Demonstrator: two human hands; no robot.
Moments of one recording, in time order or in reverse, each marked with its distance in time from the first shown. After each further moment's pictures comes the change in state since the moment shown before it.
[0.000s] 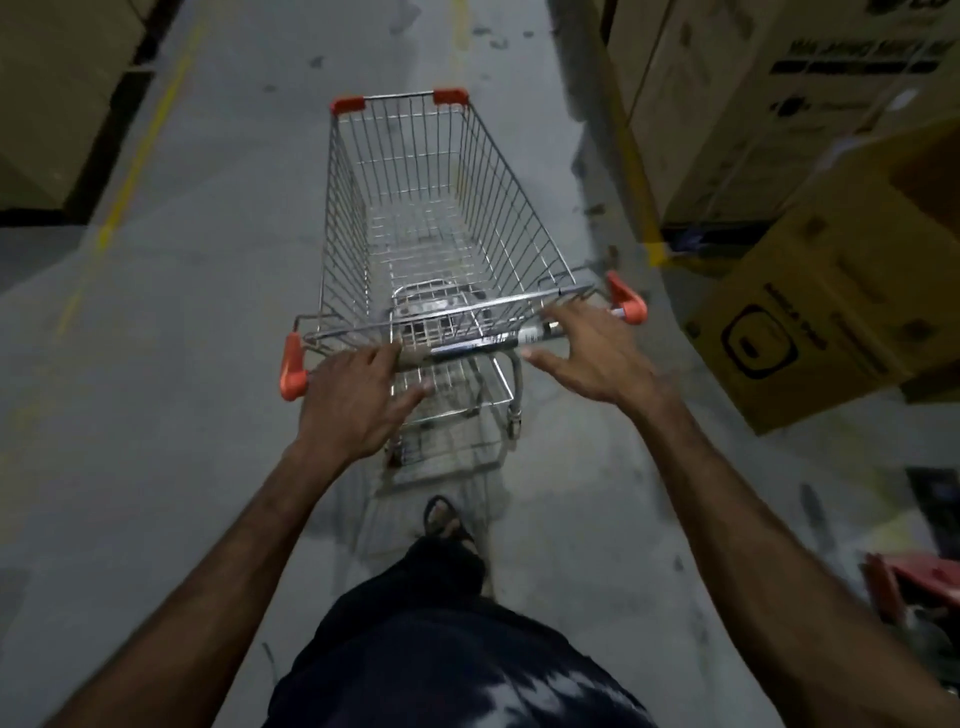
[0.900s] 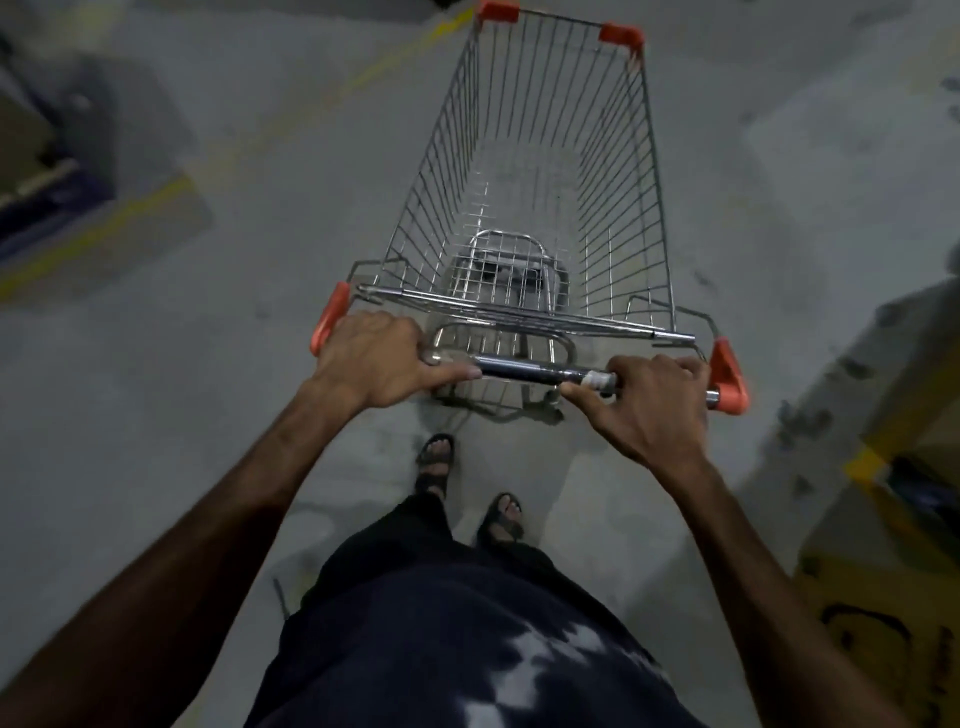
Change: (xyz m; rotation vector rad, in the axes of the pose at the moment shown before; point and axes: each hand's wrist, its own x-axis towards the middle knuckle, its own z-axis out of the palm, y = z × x) left_hand -0.024 0.034 -0.010 -0.034 -0.123 -0.833; right_hand 0.139 -0.006 0.026 -0.337 -0.077 -0.638
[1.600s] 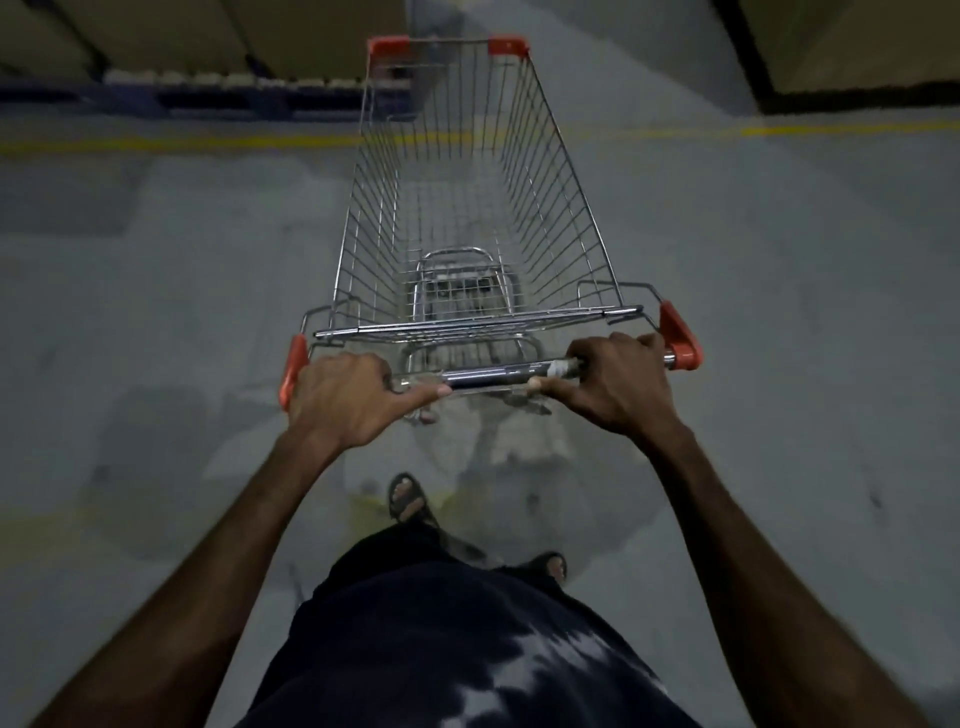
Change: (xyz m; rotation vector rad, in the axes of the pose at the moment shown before) left_hand -0.252 -0.197 0.085 -0.217 0.086 -0.823; right_hand 0.056 -0.315 0.017 0.040 -0.102 -0.876
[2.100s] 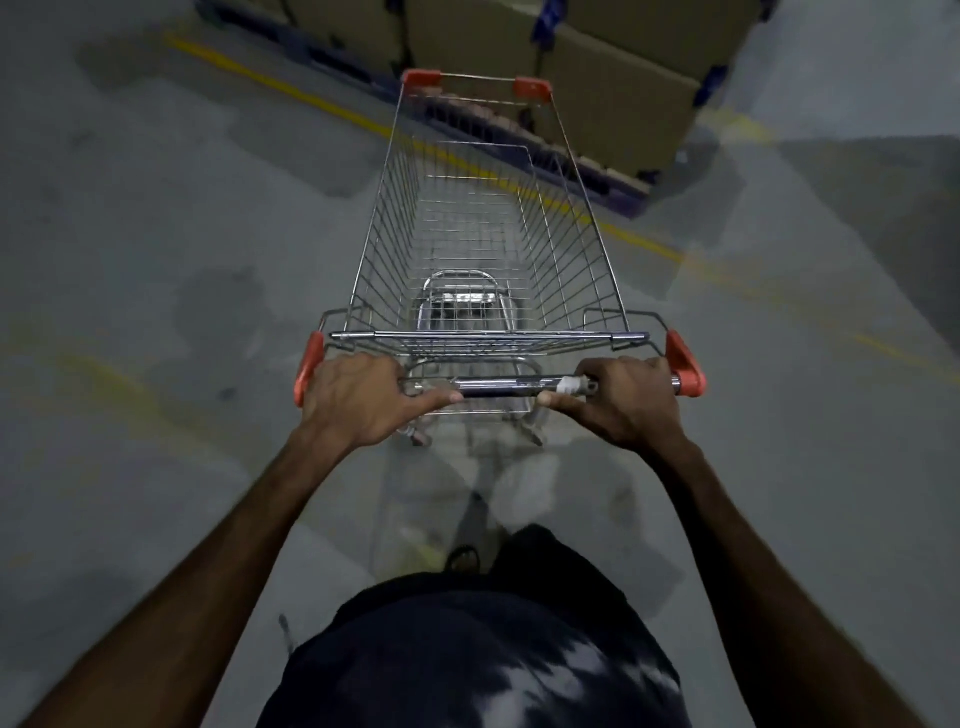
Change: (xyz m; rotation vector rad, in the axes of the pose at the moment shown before) left_hand 0.029 -0.308 -0.020 -0.125 0.080 -0.423; right_hand 0.267 -0.286 0.032 -0.036 -0.068 -0.455
